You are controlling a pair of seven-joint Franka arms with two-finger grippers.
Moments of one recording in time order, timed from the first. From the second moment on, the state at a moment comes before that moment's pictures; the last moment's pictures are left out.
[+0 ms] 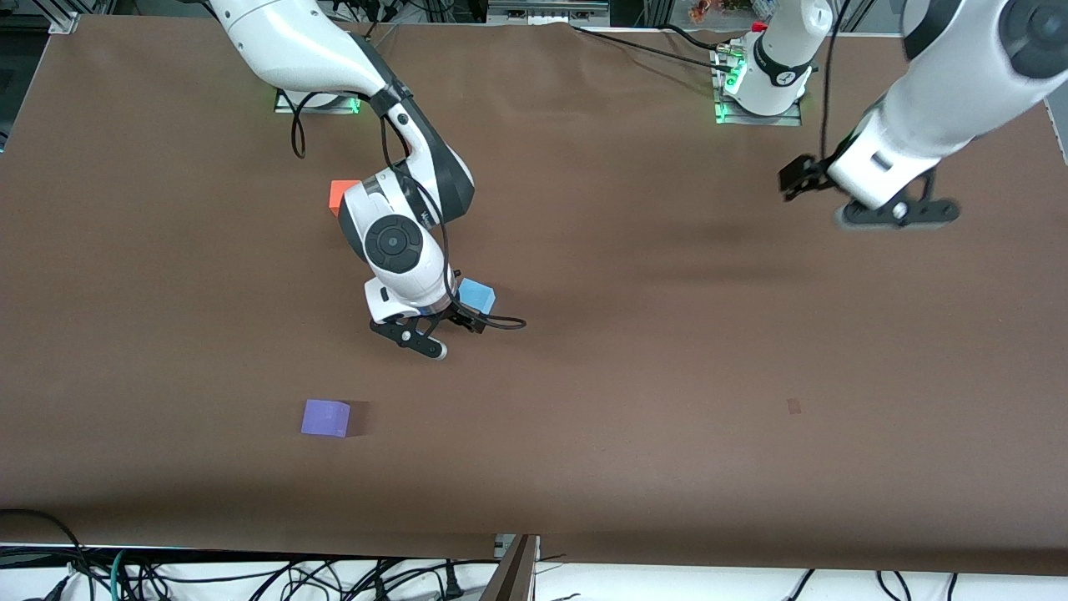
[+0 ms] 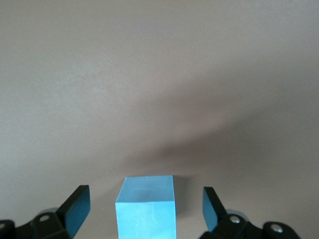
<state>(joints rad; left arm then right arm) 0.00 -0.08 -0.19 -1.80 0.00 1.56 -0.24 0.56 0.67 -0.01 -1.52 0.04 2.18 0.94</state>
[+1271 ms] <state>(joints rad) 0.13 -0.03 -0.19 -1.71 0.00 1.73 -0.17 0.63 0.73 -0.01 -1.56 0.04 2.22 0.99</state>
